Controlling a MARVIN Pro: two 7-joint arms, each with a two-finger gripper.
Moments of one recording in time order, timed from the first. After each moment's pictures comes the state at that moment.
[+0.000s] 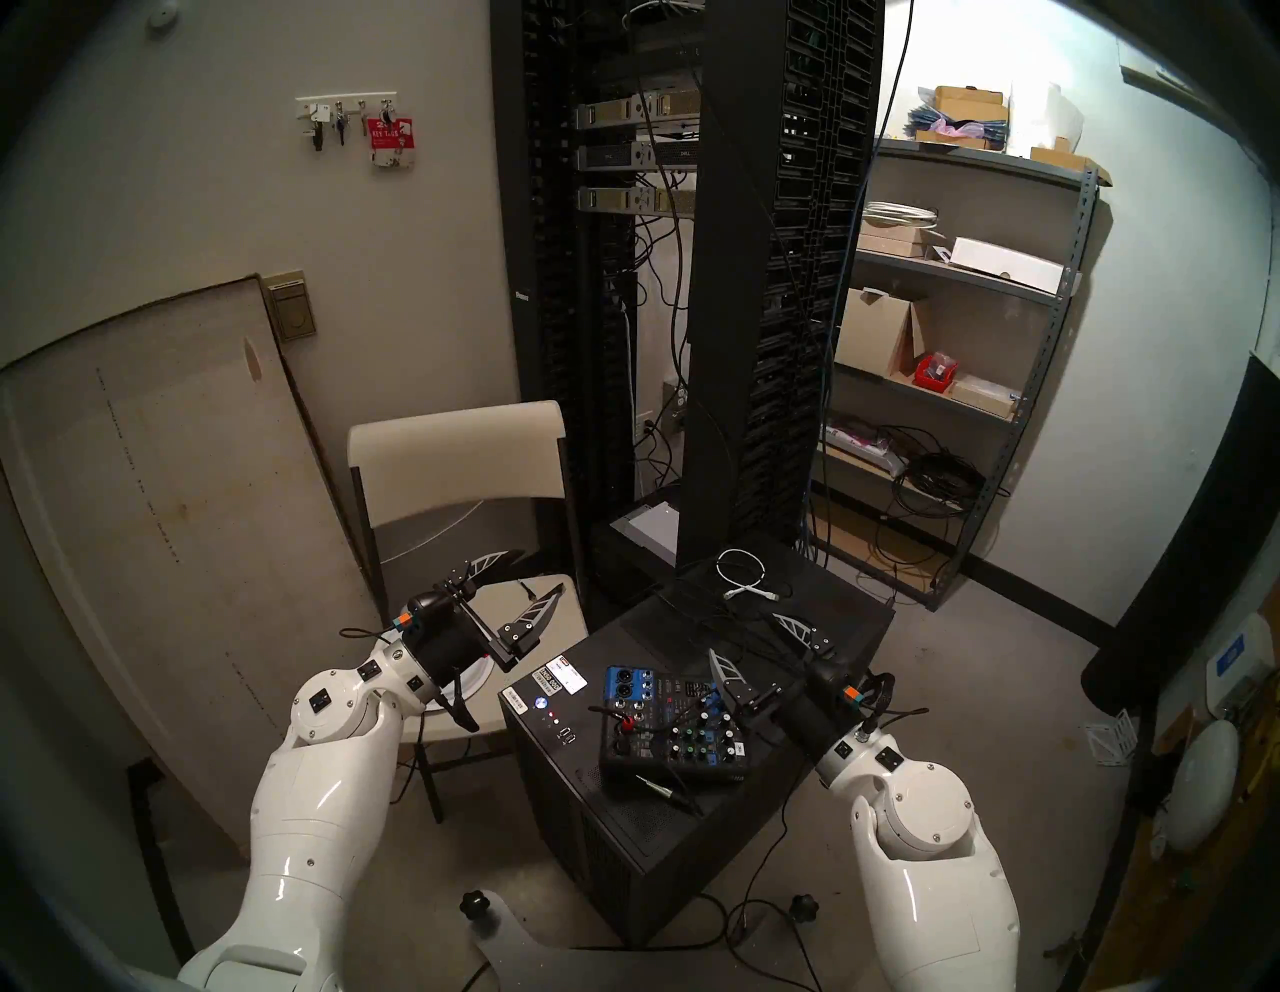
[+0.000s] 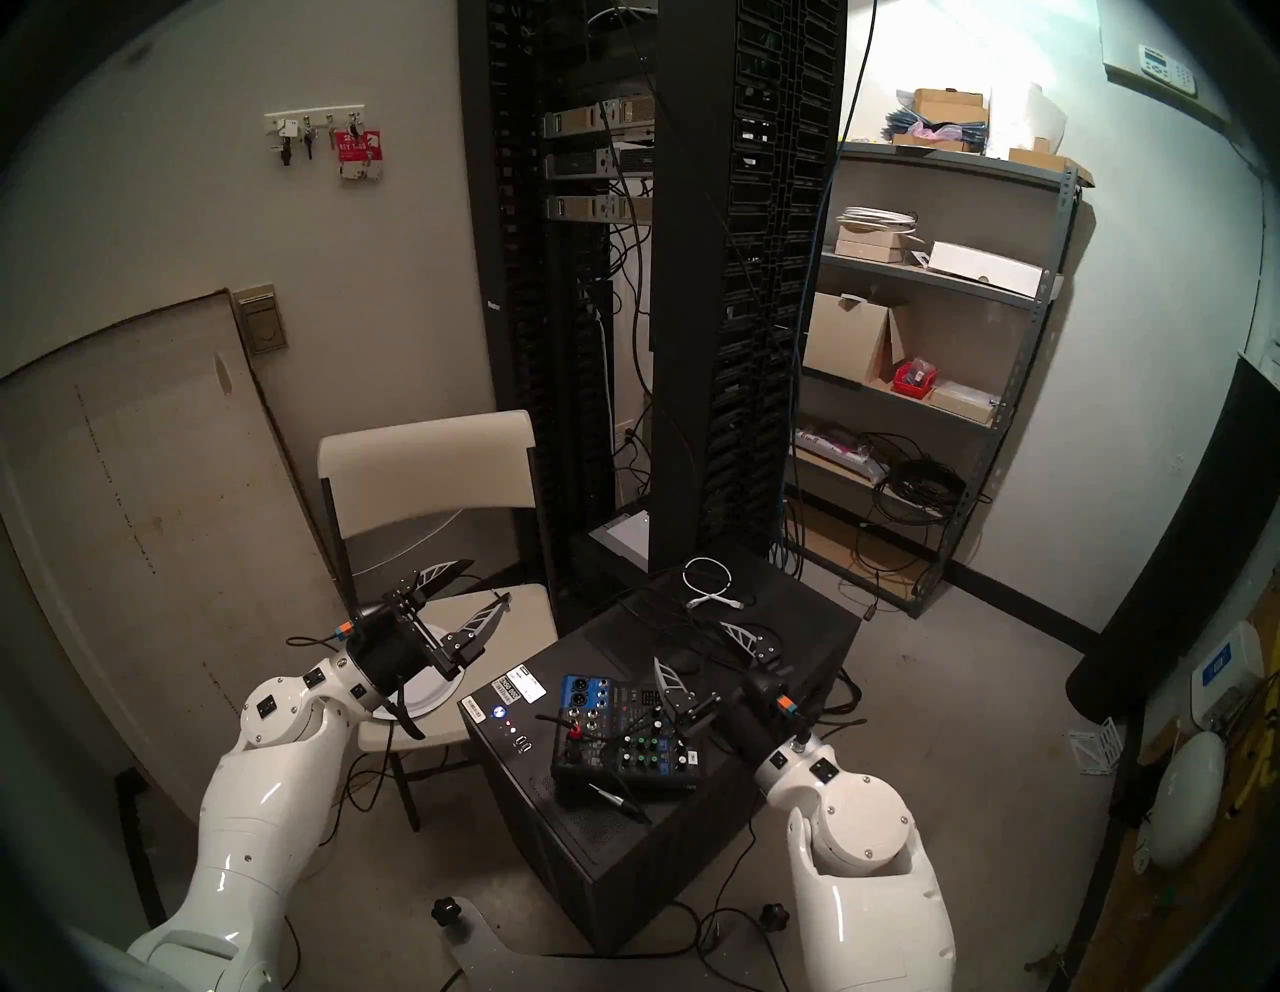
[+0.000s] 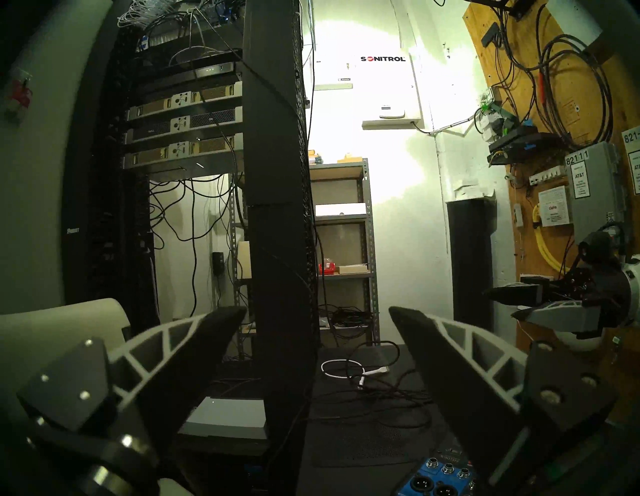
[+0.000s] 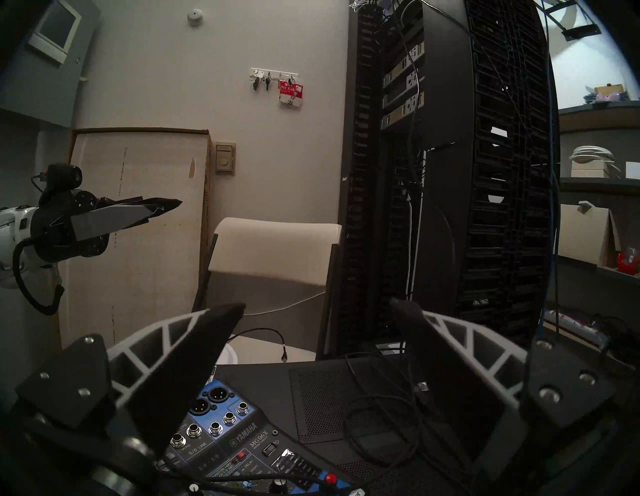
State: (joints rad) left arm 1.48 -1.38 -1.73 -1.29 -0.34 -0.35 -1.02; right arm -1.82 -1.54 1.65 -1.67 0.02 -0.26 0.63
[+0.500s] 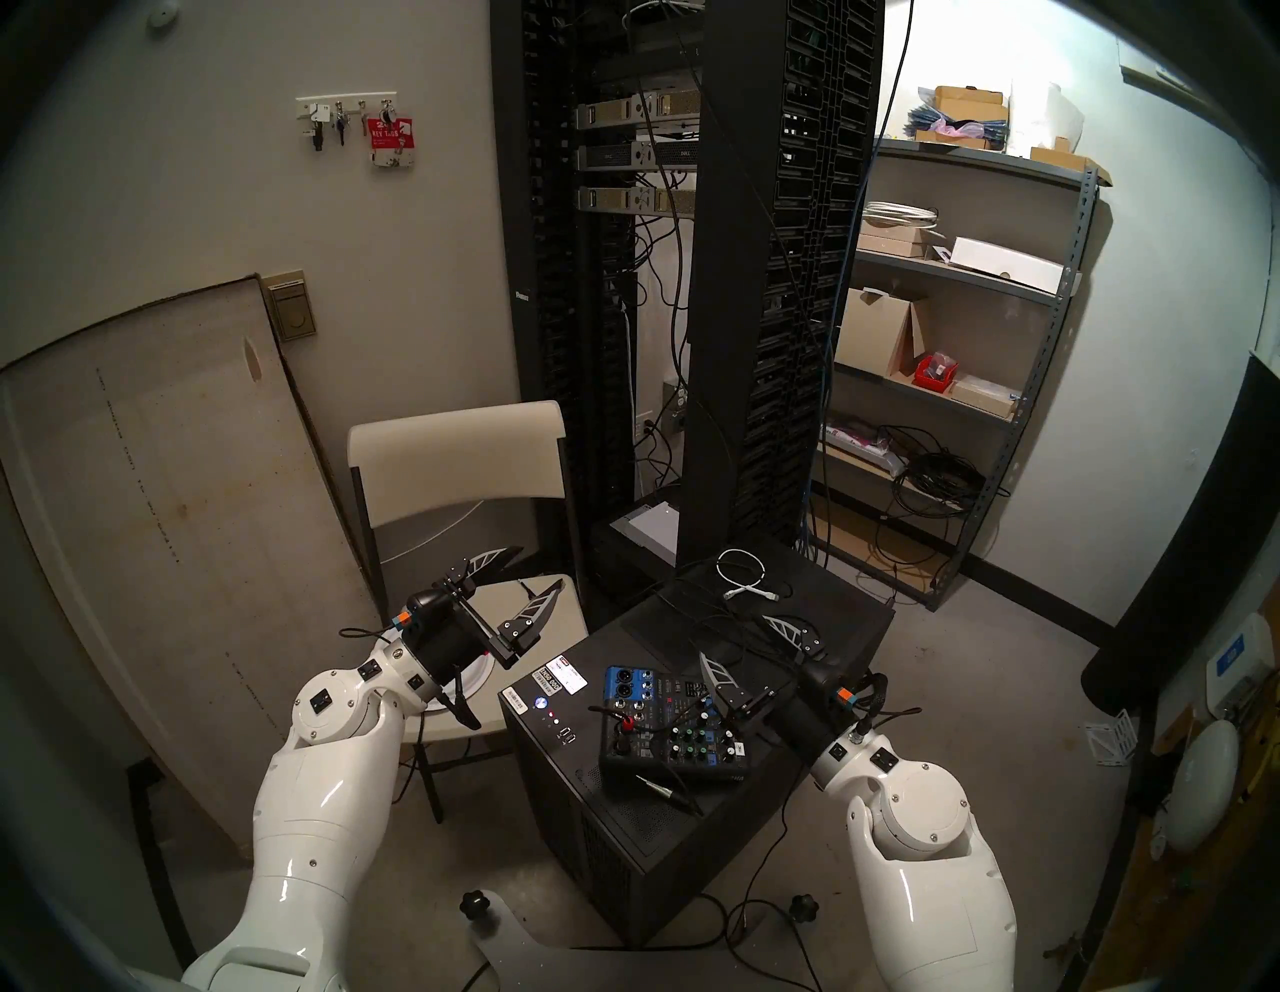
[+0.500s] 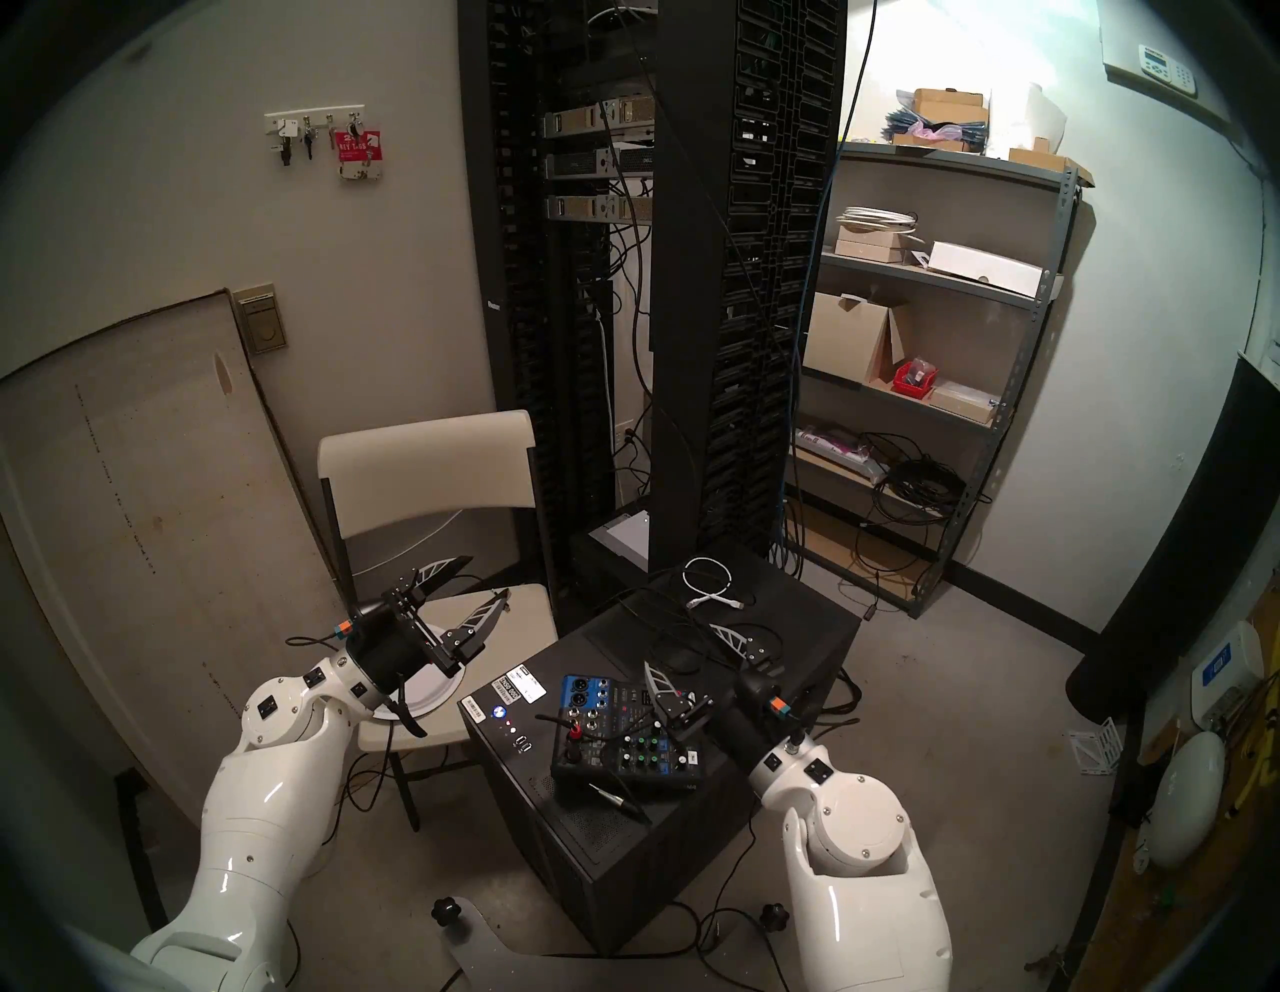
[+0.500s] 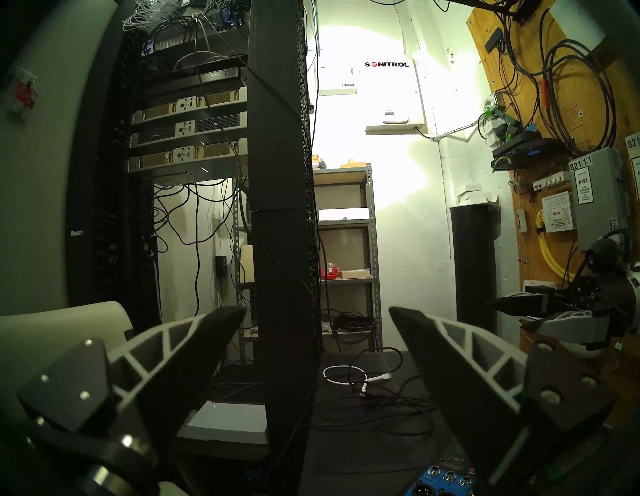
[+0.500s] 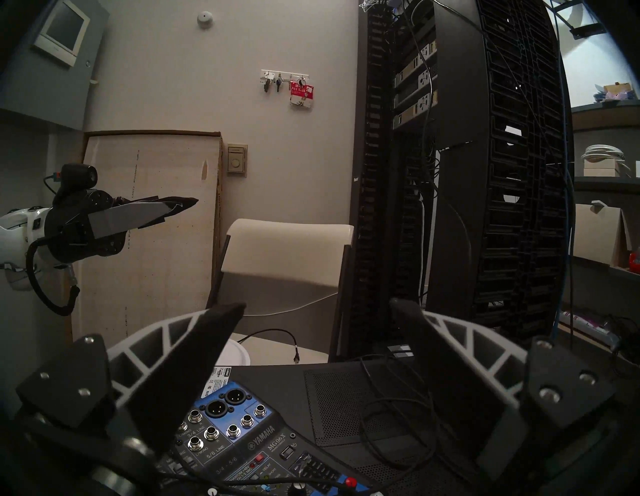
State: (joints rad) left arm 1.48 -1.39 -1.74 -1.29 -0.35 -0.35 -1.02; right arm -1.82 -1.54 1.65 -1.67 0.02 -0.25 0.66
